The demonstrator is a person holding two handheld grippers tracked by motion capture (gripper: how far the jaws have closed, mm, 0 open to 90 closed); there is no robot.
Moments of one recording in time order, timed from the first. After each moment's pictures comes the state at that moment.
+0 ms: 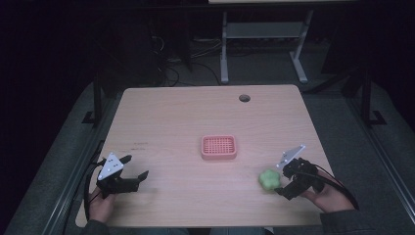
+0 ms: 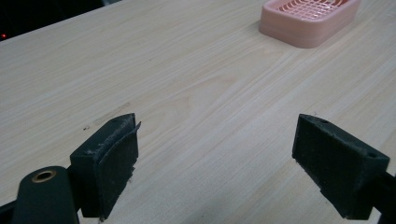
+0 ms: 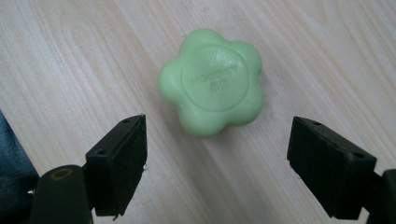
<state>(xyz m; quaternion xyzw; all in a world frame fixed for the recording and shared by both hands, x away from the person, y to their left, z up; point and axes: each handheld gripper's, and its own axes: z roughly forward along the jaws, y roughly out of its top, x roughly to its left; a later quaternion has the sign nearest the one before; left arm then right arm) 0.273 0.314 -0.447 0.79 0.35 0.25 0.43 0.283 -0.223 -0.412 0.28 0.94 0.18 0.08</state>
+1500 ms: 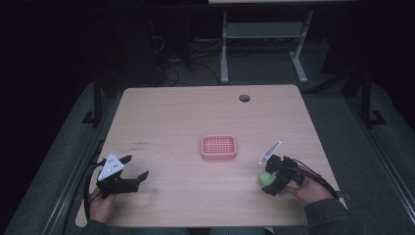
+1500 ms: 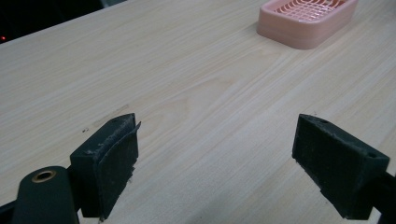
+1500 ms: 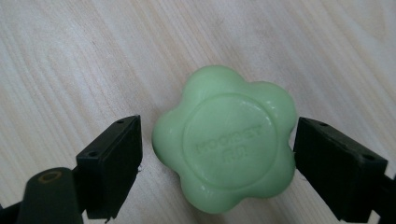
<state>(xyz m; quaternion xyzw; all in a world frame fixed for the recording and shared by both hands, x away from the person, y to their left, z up) 0.273 0.314 -0.446 0.79 0.35 0.25 0.43 0.311 -0.187 -0.436 0.28 0.95 0.14 0.04</state>
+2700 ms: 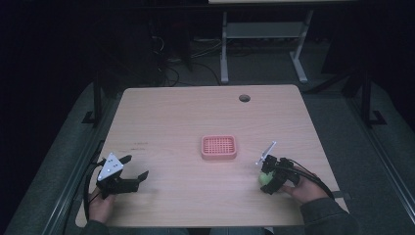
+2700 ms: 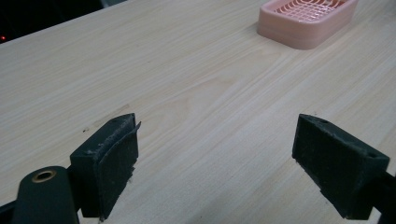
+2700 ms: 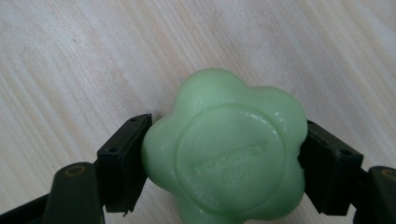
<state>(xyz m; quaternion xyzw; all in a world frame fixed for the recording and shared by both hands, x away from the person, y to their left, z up) 0.272 0.315 -0.445 0.79 0.35 0.25 0.43 0.316 -0.180 -0.446 0.29 0.95 0.11 0.04</state>
